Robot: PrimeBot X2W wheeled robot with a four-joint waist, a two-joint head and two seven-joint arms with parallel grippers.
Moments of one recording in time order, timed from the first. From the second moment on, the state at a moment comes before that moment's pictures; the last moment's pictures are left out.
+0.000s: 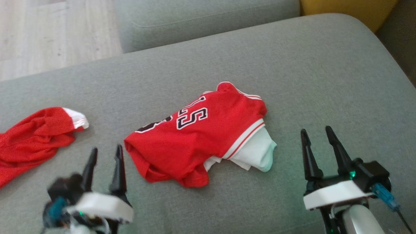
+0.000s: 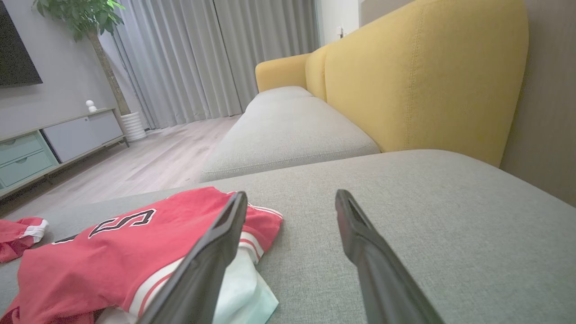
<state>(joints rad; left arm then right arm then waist) -0.02 0.23 -0.23 0.09 -0.49 0.07 0.00 -0.04 -0.05 0.12 0.22 0.18 0.12 -0.25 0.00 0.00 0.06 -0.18</state>
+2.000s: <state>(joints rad) -0.11 0.06 -0.57 0.57 -0.53 0.03 -0.25 -0.02 -0.05 0.12 0.20 0.16 0.12 -0.25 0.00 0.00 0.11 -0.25</state>
